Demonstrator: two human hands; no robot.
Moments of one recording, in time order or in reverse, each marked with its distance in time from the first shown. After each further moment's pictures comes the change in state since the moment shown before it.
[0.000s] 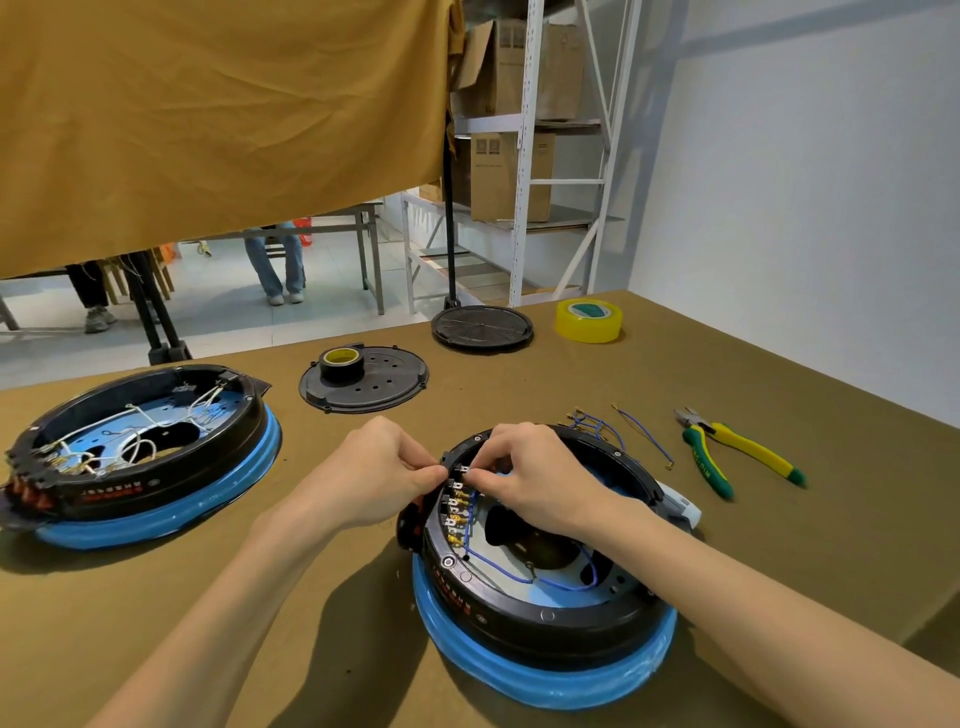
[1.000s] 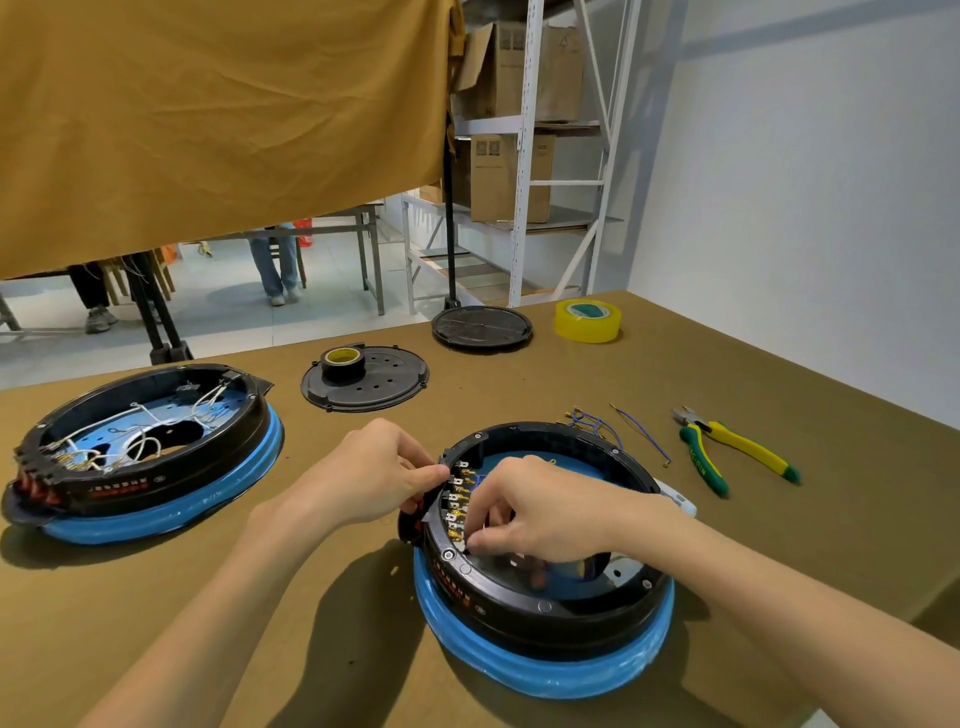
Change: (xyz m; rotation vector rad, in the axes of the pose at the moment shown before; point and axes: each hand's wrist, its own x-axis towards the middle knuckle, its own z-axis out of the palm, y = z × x) left_hand -0.005 0.002 -0.001 0.022 -0.009 -0.036; right_hand -0.027 -0.024 -0.027 0.001 -0.525 -0.044
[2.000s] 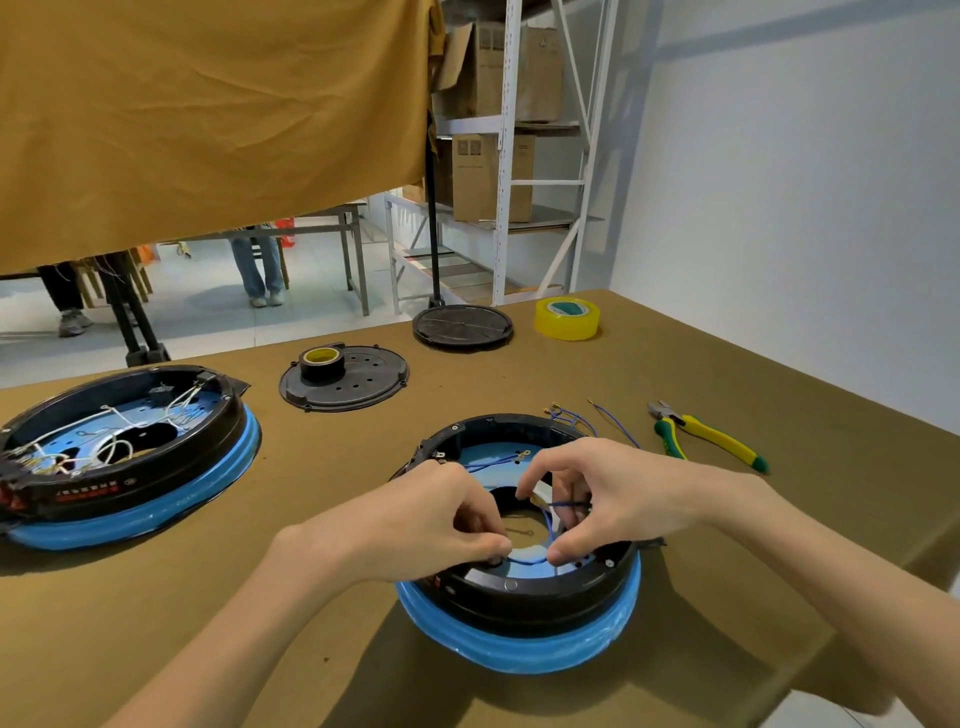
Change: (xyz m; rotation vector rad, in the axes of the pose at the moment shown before) left_hand -0.023 0.039 0.033 0.120 -0.339 0.461; right_hand -0.051 0.061 -0.030 0.084 0.025 -0.004
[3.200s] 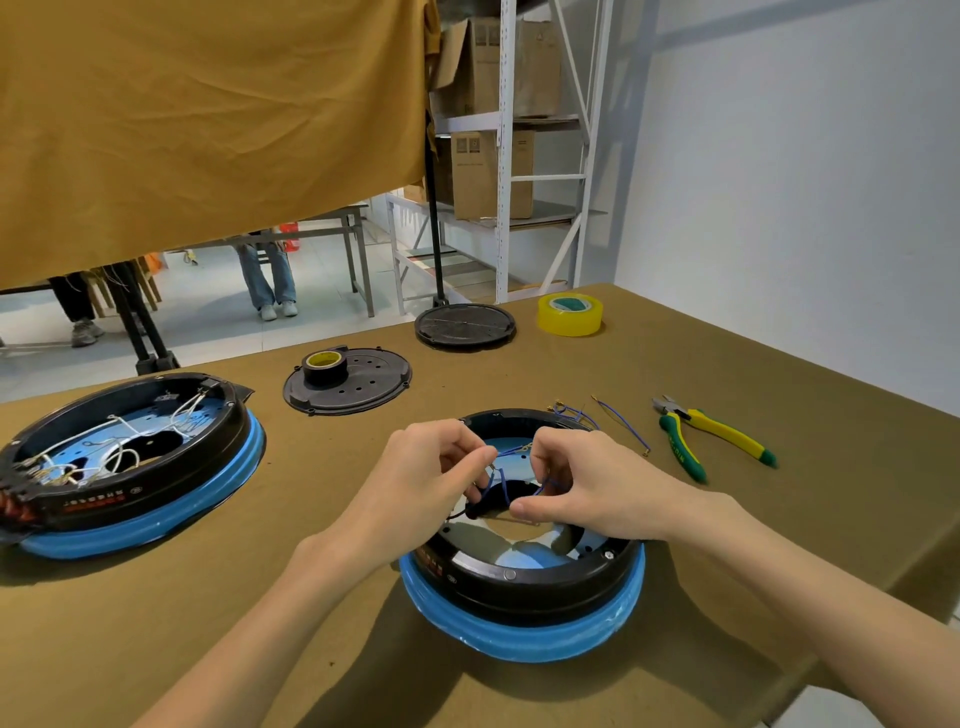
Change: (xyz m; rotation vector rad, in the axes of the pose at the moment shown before) left_hand 0.012 -0.005 0.006 -0.273 0.540 -0.064; right_hand 0.014 0.005 0.022 -0.028 0.361 0.012
